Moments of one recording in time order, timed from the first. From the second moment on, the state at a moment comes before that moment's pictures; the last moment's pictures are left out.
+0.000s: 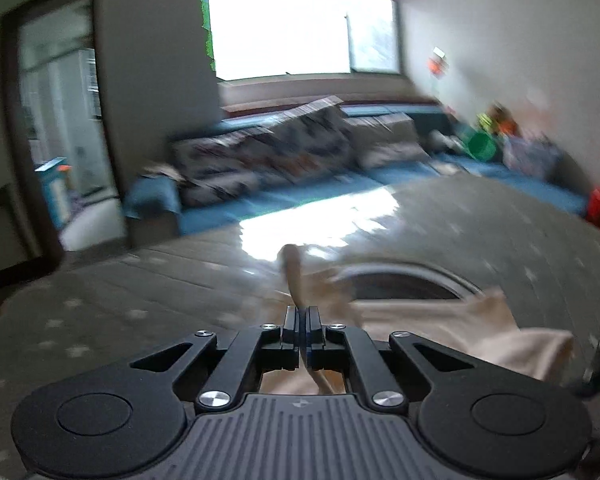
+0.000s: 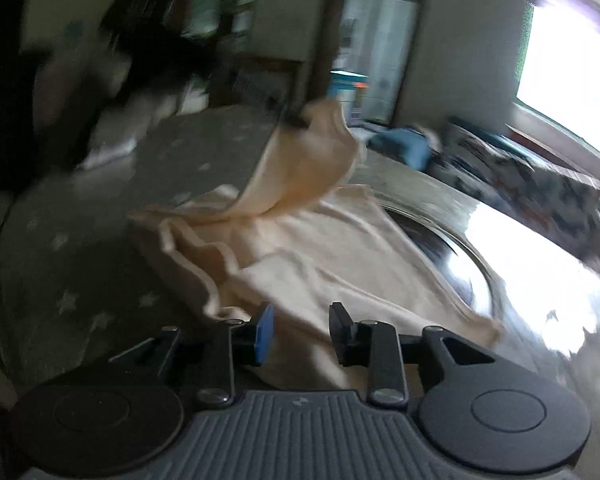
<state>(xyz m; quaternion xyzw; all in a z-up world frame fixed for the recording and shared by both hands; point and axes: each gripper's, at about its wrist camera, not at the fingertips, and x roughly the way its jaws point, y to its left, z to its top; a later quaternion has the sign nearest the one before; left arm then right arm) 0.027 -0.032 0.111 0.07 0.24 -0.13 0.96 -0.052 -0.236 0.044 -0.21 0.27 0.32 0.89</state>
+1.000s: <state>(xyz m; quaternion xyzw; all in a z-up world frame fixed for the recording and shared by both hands) -0.069 0.108 0.093 0.04 0.29 0.07 0.95 -0.044 -0.337 0.105 -0.07 0.21 0.13 0.97</state>
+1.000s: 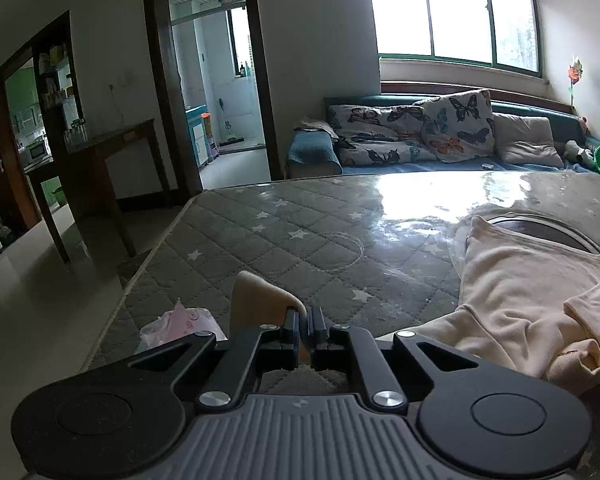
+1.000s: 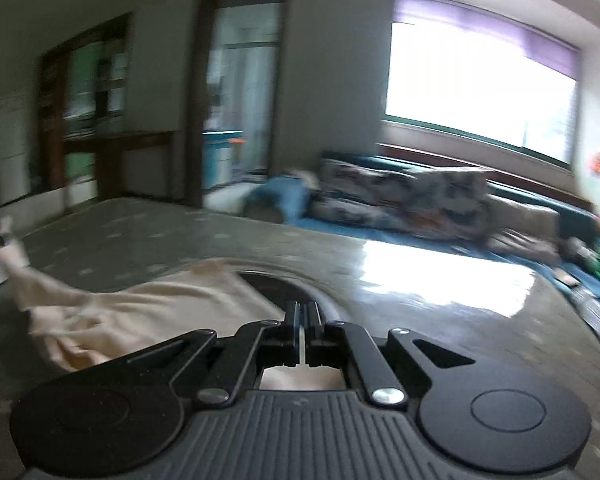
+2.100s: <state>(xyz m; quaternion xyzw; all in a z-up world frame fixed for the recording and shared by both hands) -0.093 -0.016 0.055 0.14 0.29 -0.19 0.93 -0.046 -0.241 0.055 -0.19 0.26 0.28 0.90</state>
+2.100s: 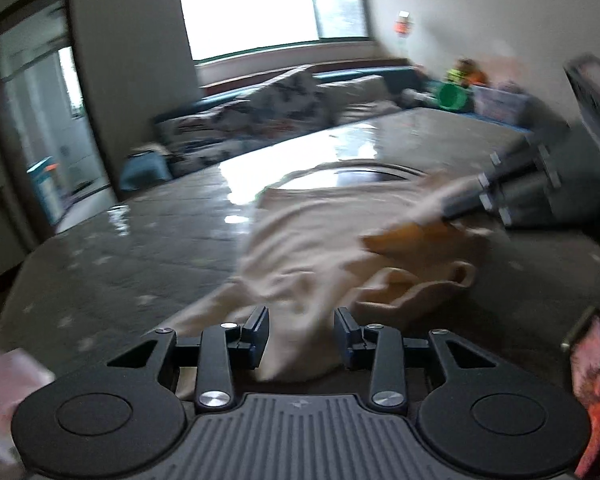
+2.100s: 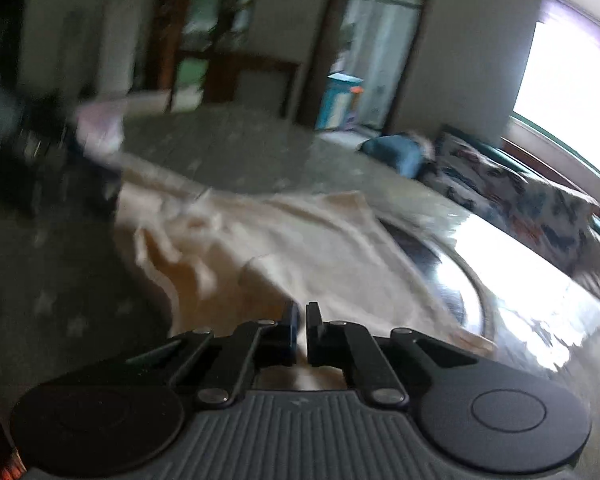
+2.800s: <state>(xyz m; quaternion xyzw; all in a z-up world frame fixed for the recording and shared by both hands) -0.090 -0.053 0.036 0.19 0.28 -0.23 0.91 -0.065 -0.230 0.041 -0.24 0.26 0.31 0.88</state>
